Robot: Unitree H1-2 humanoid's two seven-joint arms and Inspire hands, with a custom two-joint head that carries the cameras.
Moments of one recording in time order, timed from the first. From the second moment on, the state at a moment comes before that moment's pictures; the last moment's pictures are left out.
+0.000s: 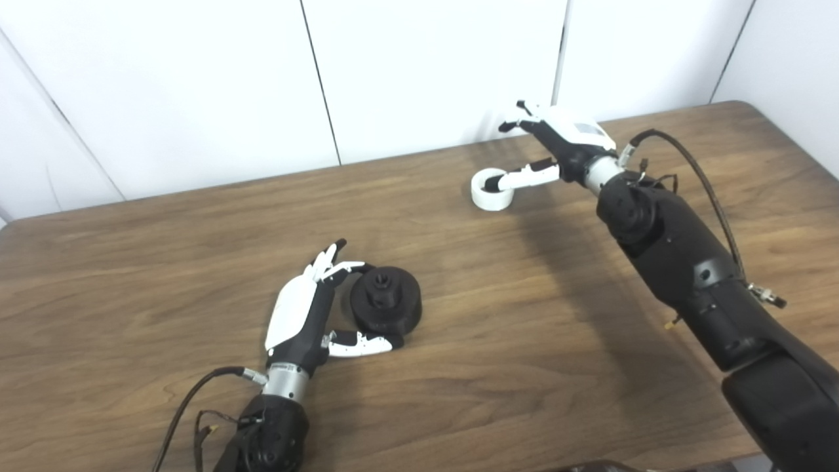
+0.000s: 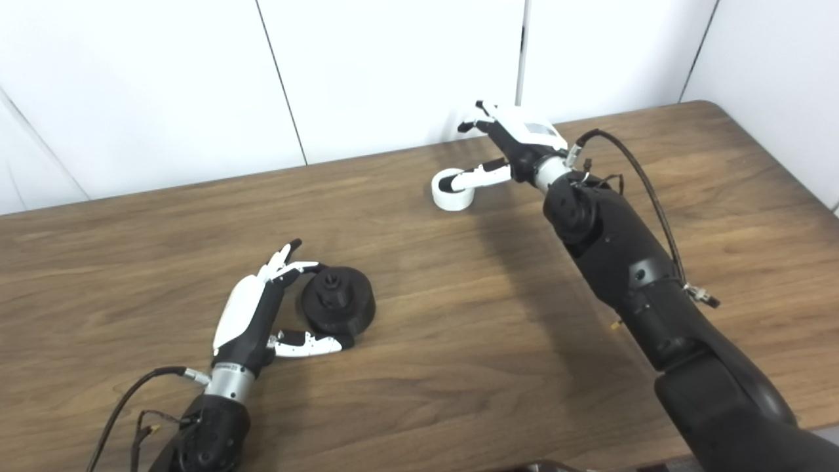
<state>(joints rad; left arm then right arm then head) -0.16 0.13 -0.30 0.07 0.61 -0.01 0.08 -0.67 -0.43 0.28 0.44 -0.67 0.11 0.13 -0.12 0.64</state>
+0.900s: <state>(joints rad) -0.15 0.13 -0.29 0.07 0.61 -0.01 0.08 -0.72 -0.40 0.34 0.60 -0.68 0.11 0.14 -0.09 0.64</state>
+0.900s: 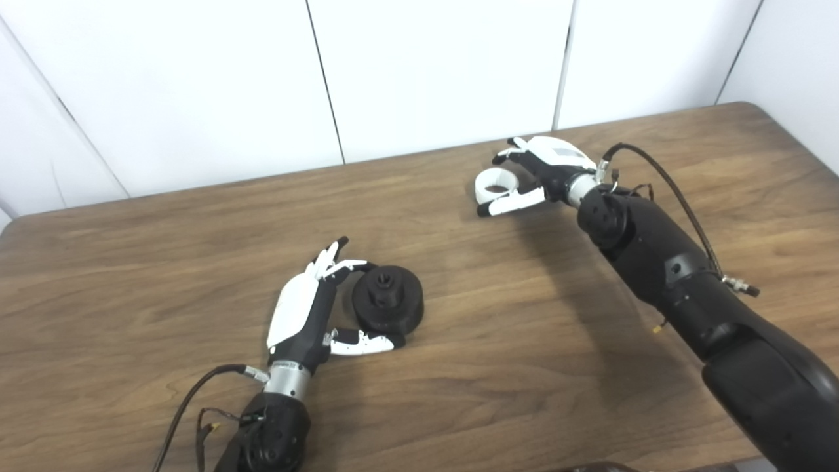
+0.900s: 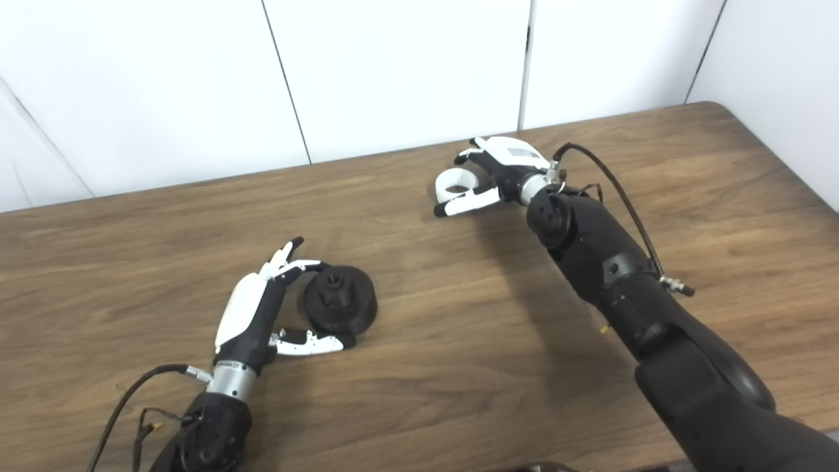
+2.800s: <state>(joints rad) -0.14 0.12 -0.28 0.05 0.61 0.00 0.07 -0.70 -0.38 0.32 0.64 -0.64 0.06 -0.01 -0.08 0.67</state>
